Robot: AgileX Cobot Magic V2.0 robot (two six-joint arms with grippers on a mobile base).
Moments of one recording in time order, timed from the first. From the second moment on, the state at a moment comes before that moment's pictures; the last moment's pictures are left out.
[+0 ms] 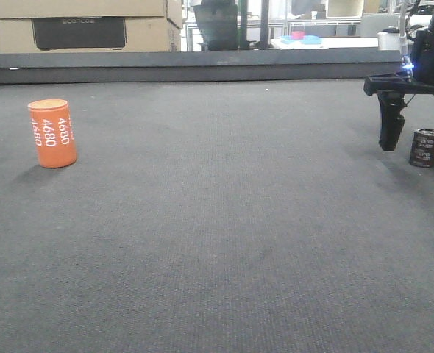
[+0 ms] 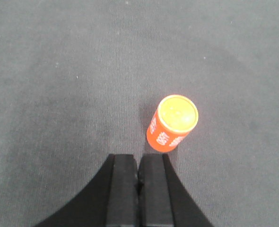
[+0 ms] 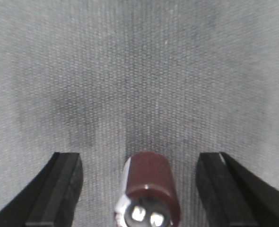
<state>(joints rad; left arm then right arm) -0.16 1.29 -1.09 -0.01 0.60 -0.08 0.09 2.02 -1.63 0.09 1.05 0.03</state>
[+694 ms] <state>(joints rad) -0.16 1.29 -1.09 -0.01 0.61 -0.08 0.09 2.02 -1.63 0.07 1.08 0.04</state>
